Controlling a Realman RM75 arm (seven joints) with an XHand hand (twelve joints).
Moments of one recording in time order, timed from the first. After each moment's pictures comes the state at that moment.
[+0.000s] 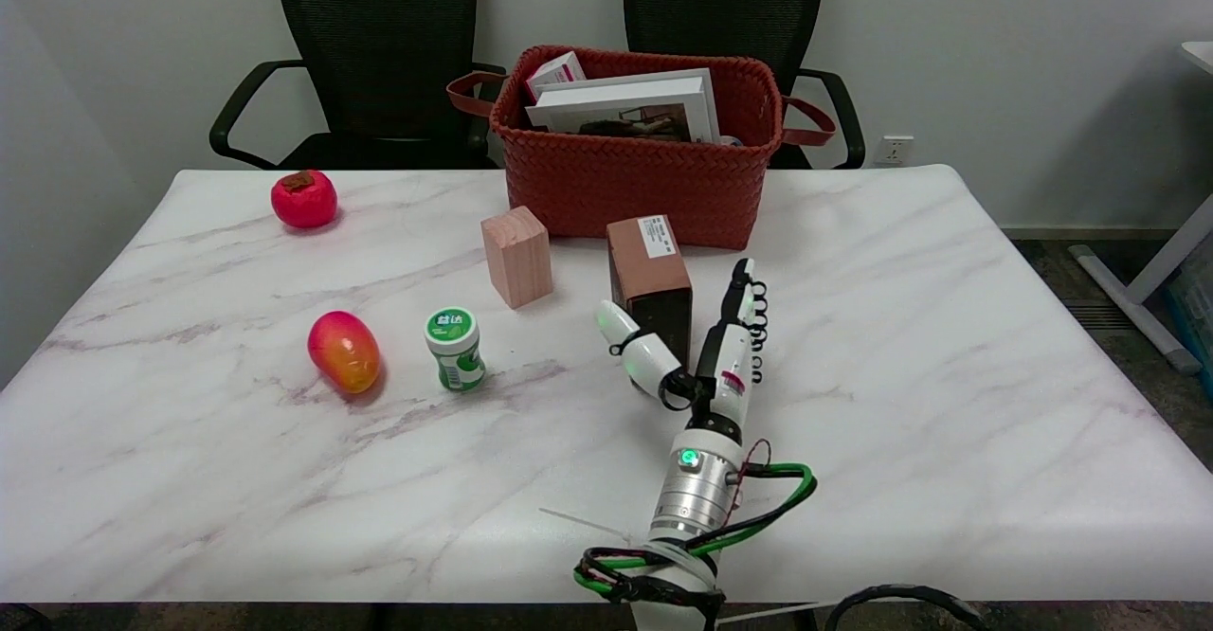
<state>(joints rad) 0.14 -1.71 -2.40 1.02 1.49 1.58 0.17</state>
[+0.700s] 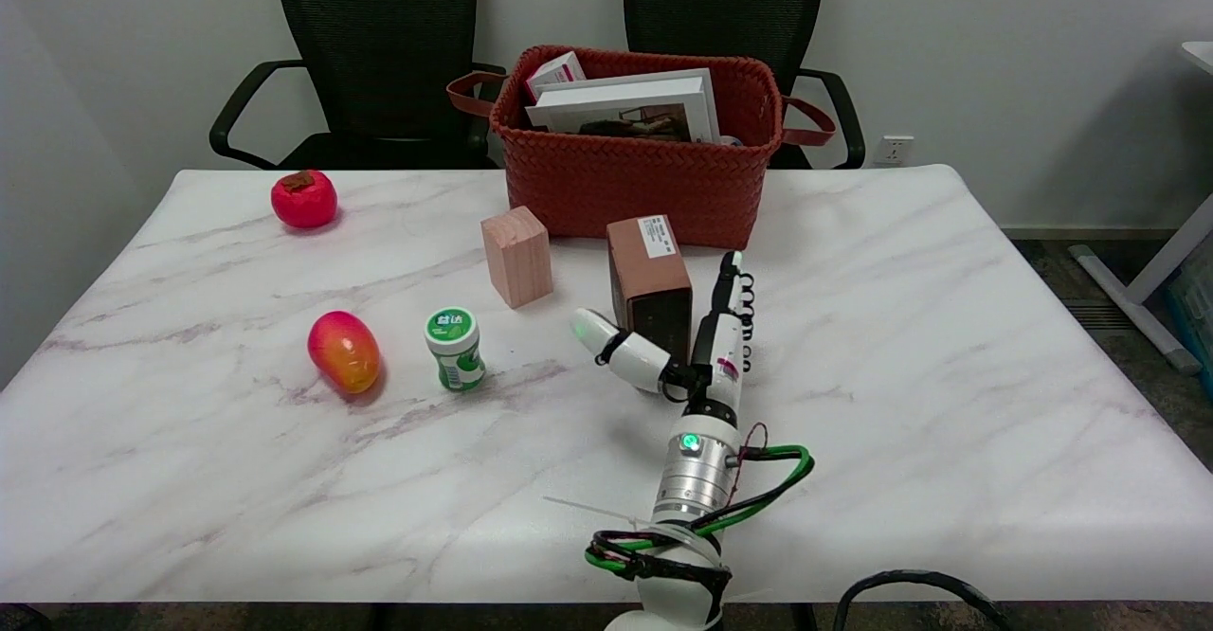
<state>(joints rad) 0.15 -1.67 -2.40 1.06 1.52 1.50 0.20</state>
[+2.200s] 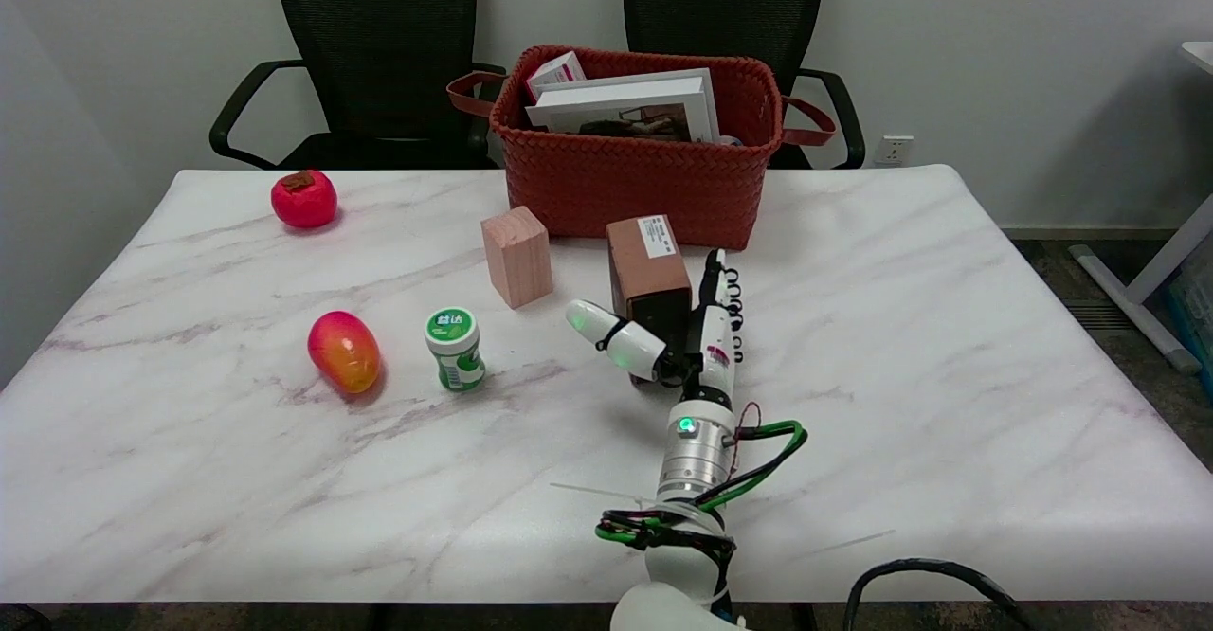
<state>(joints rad) 0.17 -1.64 -2.34 1.05 1.54 1.37 0.13</state>
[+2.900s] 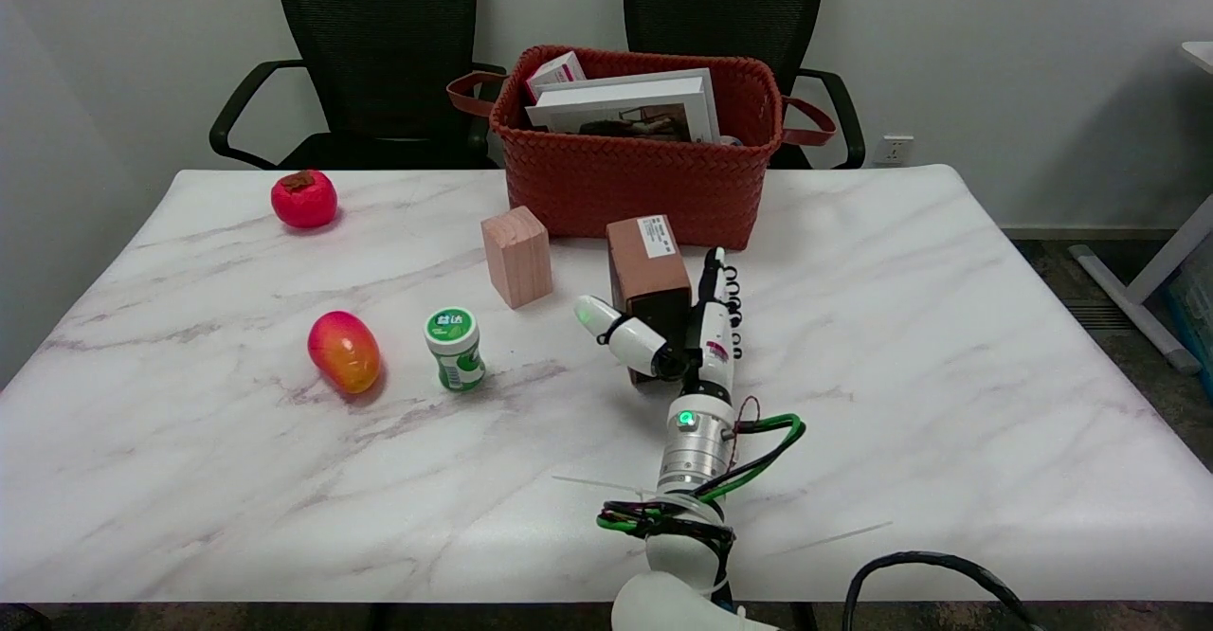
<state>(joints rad) 0.19 -1.64 -2.33 1.03 1.55 1.35 0.13</state>
